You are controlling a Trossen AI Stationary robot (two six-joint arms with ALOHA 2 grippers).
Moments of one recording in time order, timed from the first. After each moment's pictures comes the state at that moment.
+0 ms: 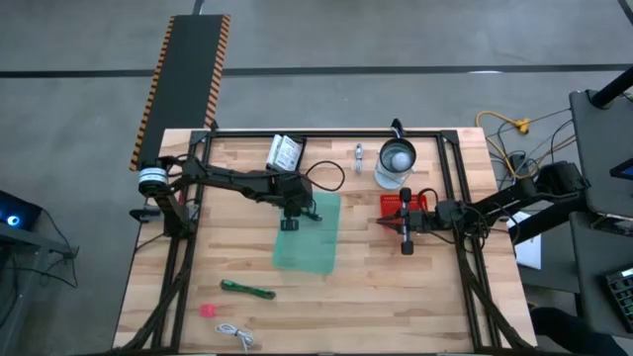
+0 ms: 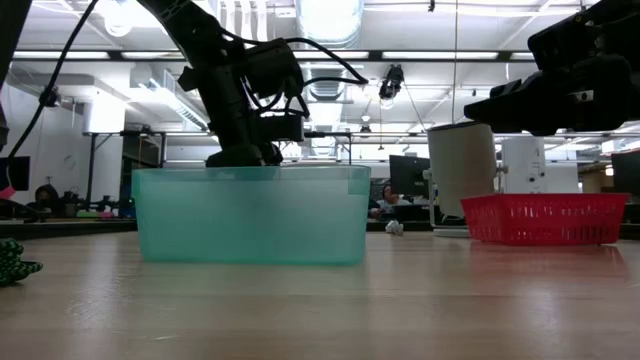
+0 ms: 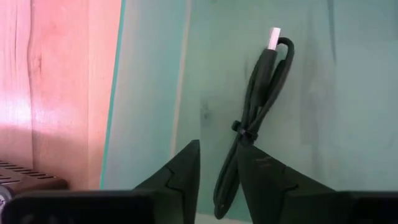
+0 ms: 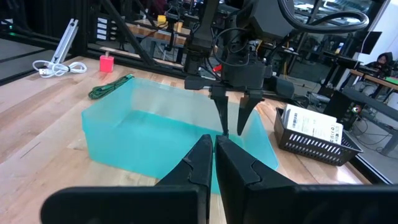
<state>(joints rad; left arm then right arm) 0.16 1.71 1.03 -0.40 -0.09 0.22 0.16 1.11 0.02 1.02 0.18 -0.19</state>
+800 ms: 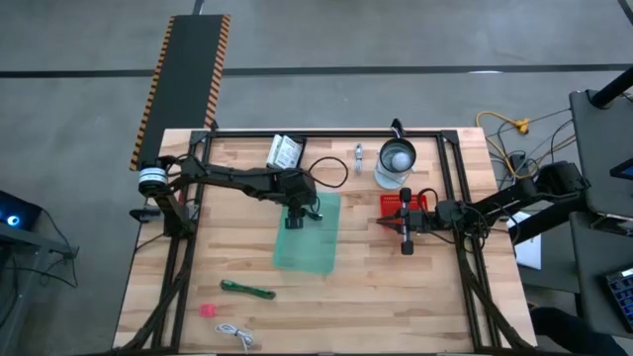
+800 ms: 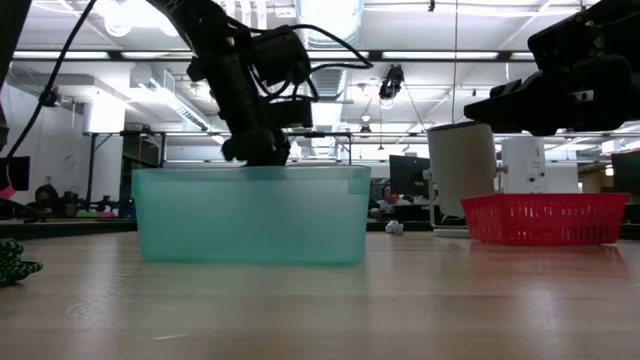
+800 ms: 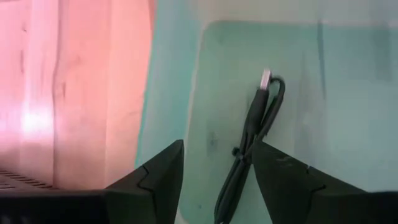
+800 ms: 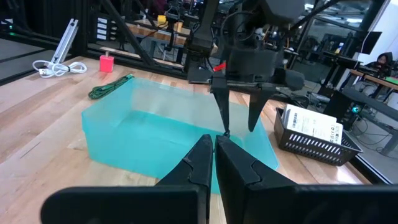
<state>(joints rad) 0.16 1.71 1.10 -0.42 -0.09 0.20 0.16 1.11 0.01 1.02 0.18 -0.19</state>
